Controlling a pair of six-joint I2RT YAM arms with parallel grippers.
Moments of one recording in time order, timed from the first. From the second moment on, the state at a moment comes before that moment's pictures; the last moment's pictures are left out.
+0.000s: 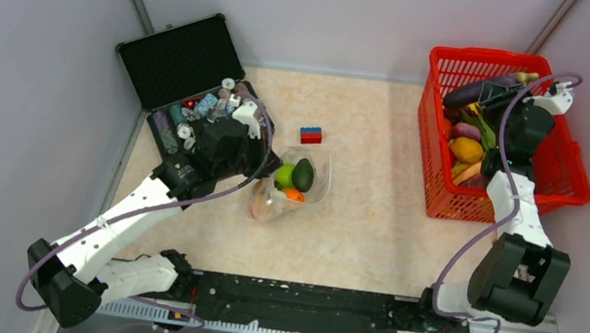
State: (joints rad) left arm -0.64 1.03 1.00 -0.45 0.03 -0.57; right arm -0.24 1.43 1.05 0.39 -0.10 0.65
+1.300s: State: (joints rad) left arm -0.64 1.05 0.99 -0.41 0.07 -0.58; right arm 0.28 0.82 0.62 0.45 -0.44 0.70
